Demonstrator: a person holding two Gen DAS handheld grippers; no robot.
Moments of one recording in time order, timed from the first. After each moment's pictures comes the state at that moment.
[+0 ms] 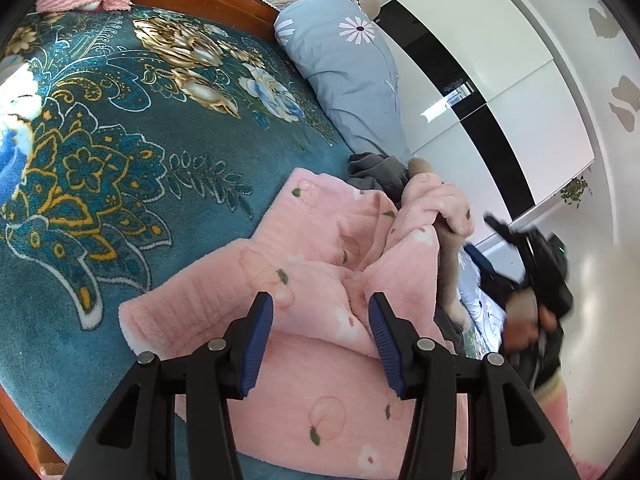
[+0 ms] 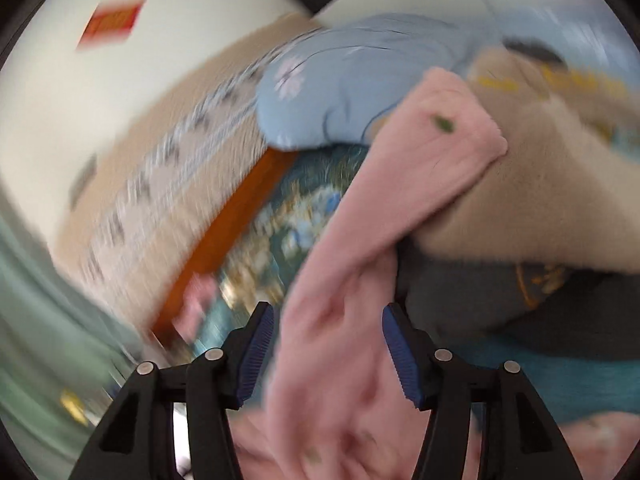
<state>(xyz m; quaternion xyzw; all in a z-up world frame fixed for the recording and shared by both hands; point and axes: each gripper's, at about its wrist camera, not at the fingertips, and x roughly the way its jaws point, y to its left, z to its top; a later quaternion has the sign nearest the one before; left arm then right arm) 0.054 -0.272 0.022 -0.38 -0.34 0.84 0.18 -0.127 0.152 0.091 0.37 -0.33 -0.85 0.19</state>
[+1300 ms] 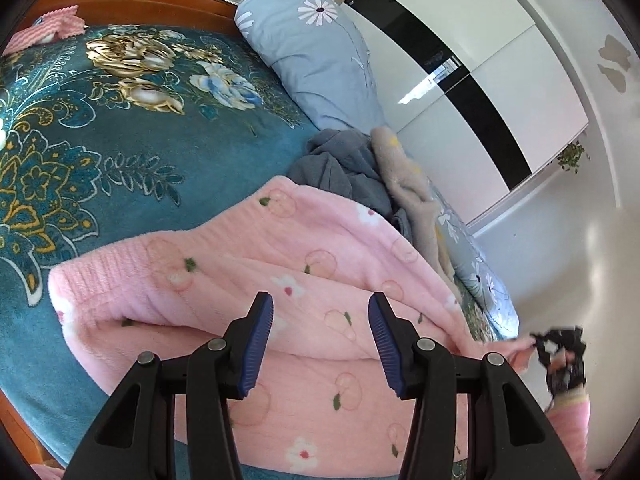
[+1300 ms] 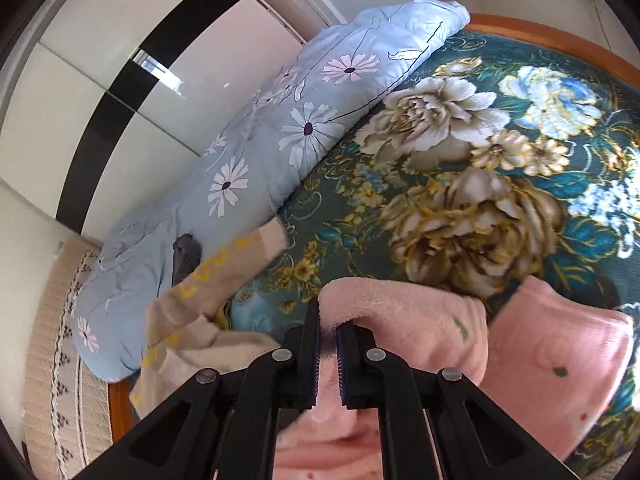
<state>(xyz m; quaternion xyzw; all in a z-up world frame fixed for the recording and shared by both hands) 0.059 -0.198 0.059 -0.39 -0.29 0.85 0.20 0.096 0.548 0.149 0.29 -0.45 -0.80 -0.28</state>
